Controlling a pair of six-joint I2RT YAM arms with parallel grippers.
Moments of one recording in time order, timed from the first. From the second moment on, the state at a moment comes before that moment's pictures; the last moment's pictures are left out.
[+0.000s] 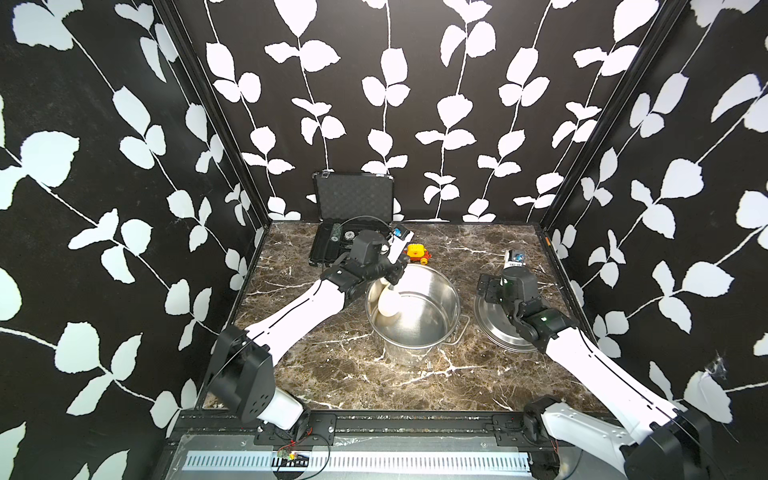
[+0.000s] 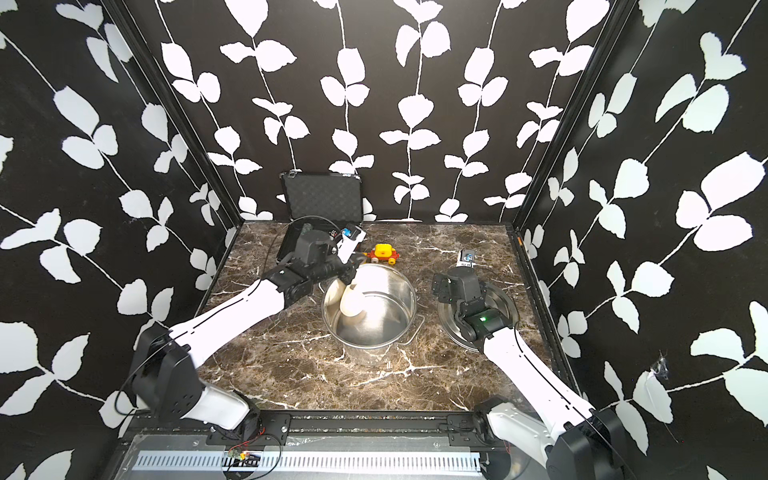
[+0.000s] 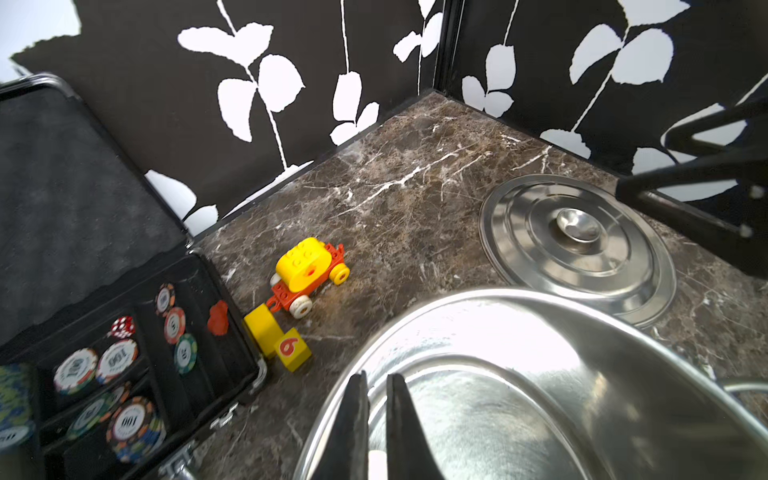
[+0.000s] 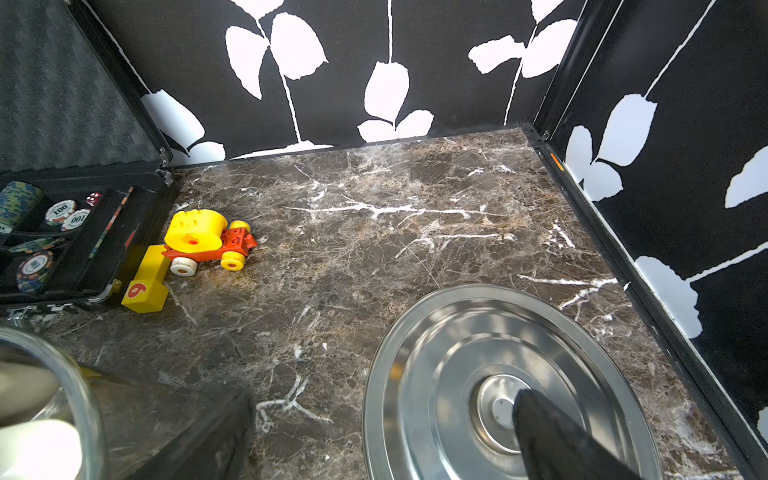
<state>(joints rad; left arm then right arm) -0.63 1.53 1.25 -0.15 0.18 0.13 0.42 1.04 0.78 -0.28 0.39 0.32</state>
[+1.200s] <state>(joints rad) -0.98 1.58 1.36 -0.37 0.34 0.24 0.42 1.03 0.77 -0.29 0.41 0.32</state>
